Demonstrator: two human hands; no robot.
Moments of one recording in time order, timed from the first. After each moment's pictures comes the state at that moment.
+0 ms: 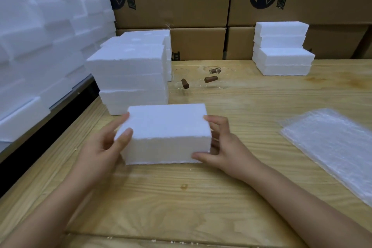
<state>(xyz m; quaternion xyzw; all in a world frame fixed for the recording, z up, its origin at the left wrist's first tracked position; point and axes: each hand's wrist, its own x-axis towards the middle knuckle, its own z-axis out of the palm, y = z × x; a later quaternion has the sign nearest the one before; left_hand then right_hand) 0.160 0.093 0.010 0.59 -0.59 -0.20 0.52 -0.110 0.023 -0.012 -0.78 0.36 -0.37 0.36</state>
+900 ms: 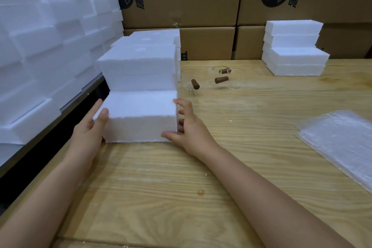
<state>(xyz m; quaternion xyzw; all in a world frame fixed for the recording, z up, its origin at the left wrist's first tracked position) 0.224 0.053 0.007 0.67 -0.43 -0.23 0.56 -0.001 -0.016 -0.007 -0.77 0.39 -0.37 0.33</state>
